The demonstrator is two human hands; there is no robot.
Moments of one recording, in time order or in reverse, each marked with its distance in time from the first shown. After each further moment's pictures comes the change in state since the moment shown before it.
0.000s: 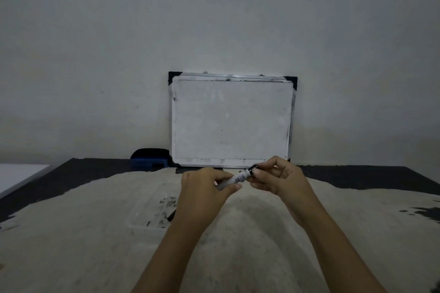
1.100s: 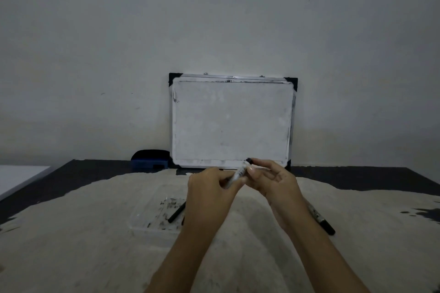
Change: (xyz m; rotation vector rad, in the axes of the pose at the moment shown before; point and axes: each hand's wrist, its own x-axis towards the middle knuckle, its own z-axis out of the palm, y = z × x) left_hand 0.000 0.007 0.009 -0.060 0.089 0.085; right_hand -0.003 0.011 0.022 0.171 0.091 0.014
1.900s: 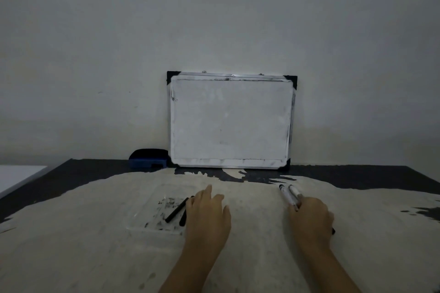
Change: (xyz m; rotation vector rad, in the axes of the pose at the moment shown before) left_hand -0.029 -0.039 0.033 0.511 -0.290 -0.240; right_hand 0.001 0.041 -0.067 -1.538 0.571 0.139
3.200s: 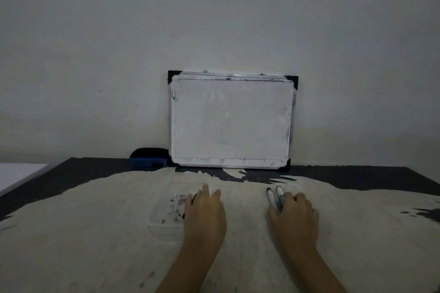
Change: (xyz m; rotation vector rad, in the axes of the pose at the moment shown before) left_hand 0.008 -0.004 0.004 0.033 0.046 -0.030; right_hand -0.016 -0.011 0.020 -0.075 0.057 -0.208
